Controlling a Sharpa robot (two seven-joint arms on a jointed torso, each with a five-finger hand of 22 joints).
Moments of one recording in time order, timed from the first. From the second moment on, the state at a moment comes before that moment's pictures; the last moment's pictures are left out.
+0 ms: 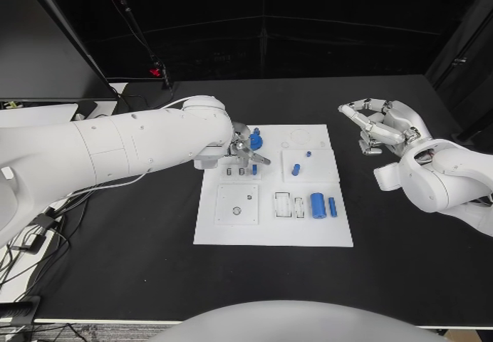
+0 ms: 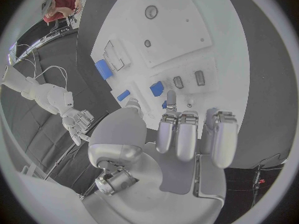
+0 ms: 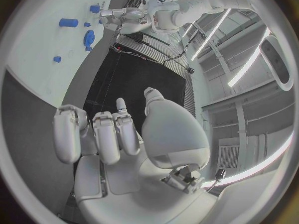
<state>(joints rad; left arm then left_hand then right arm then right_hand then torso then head) 1.44 -0.40 -0.24 1.19 -1.04 0.21 -0.47 0.98 0.10 -0.21 0.29 0.19 0.69 0.10 0.75 0.48 1.47 0.05 1.57 1.31 1.46 -0.01 1.57 1.31 0.01 1.47 0.11 1.57 1.31 1.21 -1.09 -0.05 1.67 -0.40 -0.49 0.32 1.19 0.04 -0.07 0.29 0.40 0.49 0.16 0.58 0.14 1.46 0.13 1.57 1.31 1.47 0.07 1.57 1.31 0.03 1.45 0.19 1.43 1.31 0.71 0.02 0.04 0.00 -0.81</state>
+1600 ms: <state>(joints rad) 1.41 -0.37 -0.24 1.13 -1.04 0.24 -0.45 1.02 0.16 -0.23 0.29 0.22 0.74 0.09 0.74 0.54 1.47 0.03 1.57 1.31 1.47 -0.02 1.57 1.31 0.01 1.47 0.10 1.57 1.31 1.21 -1.09 -0.05 1.66 -0.40 -0.49 0.27 1.20 0.05 -0.08 0.29 0.43 0.49 0.16 0.60 0.14 1.46 0.14 1.57 1.31 1.47 0.08 1.57 1.31 0.03 1.45 0.19 1.43 1.31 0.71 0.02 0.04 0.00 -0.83</state>
